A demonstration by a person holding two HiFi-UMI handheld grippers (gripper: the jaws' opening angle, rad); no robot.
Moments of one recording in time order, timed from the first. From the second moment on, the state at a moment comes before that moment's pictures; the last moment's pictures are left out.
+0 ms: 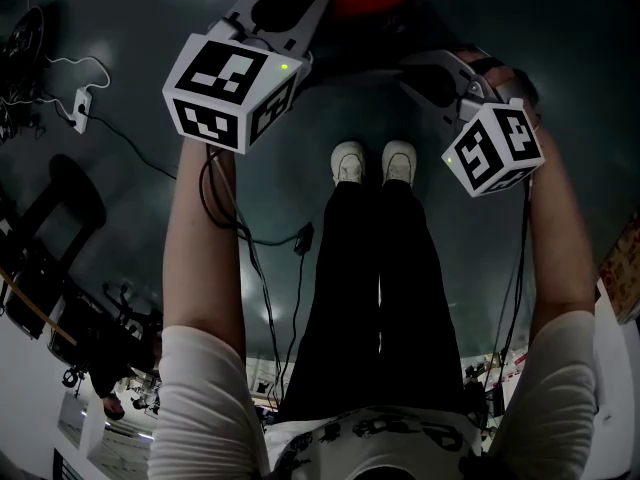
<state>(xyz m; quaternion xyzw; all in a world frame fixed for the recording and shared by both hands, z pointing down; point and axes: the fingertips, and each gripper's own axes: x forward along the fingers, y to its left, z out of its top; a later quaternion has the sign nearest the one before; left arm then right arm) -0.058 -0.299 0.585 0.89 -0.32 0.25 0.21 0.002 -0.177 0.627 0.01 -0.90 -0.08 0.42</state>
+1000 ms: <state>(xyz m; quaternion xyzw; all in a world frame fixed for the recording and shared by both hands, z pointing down) -0.057 -0.297 0.578 0.88 -0.36 0.24 0.19 0.018 -0.181 0.609 0.12 -0.92 0.02 0.38</state>
